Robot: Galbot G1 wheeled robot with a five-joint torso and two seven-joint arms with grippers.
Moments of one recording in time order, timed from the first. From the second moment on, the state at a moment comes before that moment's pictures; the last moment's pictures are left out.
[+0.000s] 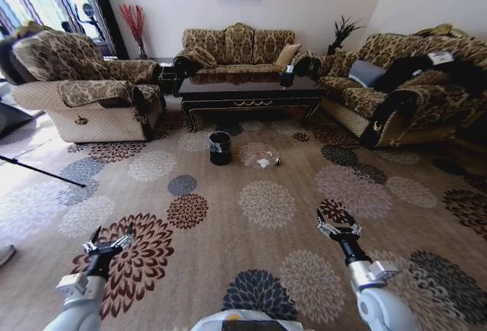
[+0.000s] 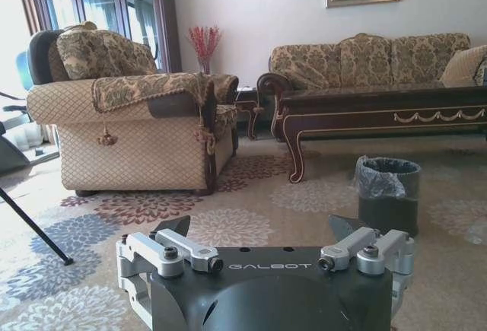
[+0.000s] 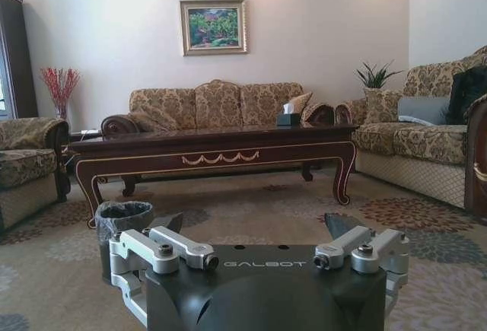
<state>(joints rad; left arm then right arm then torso) 1.85 -1.16 -0.86 -2.06 -0.49 -0.10 -0.12 -1.71 1.27 0.81 2.01 0.47 0.14 -0.11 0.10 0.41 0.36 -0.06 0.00</state>
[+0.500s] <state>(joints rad) 1.84 -1.17 -0.86 -2.05 -0.49 -0.09 -0.13 -1.71 1.27 0.81 1.98 0.47 0.15 -0.12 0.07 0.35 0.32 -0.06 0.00</state>
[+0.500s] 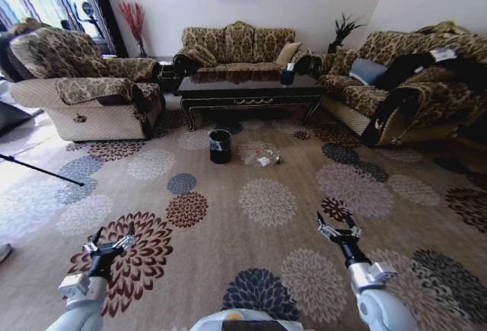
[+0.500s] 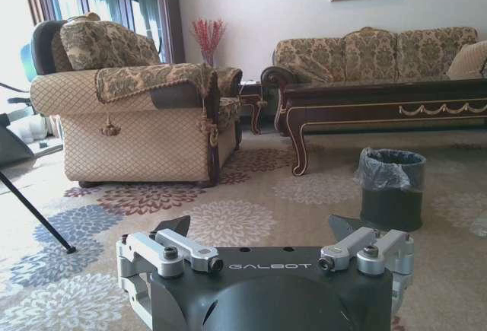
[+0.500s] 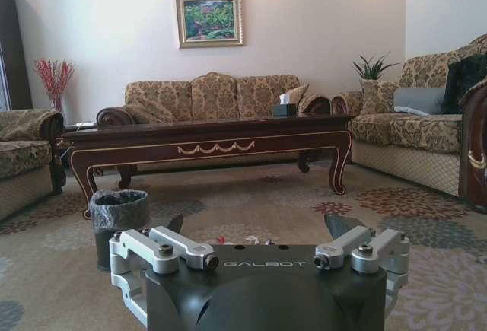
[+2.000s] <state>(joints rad) 1.84 -1.12 -0.83 -2.13 -0.42 -0.14 -0.05 -1.73 1.28 0.76 2.00 0.37 0.19 -0.13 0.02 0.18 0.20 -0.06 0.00</state>
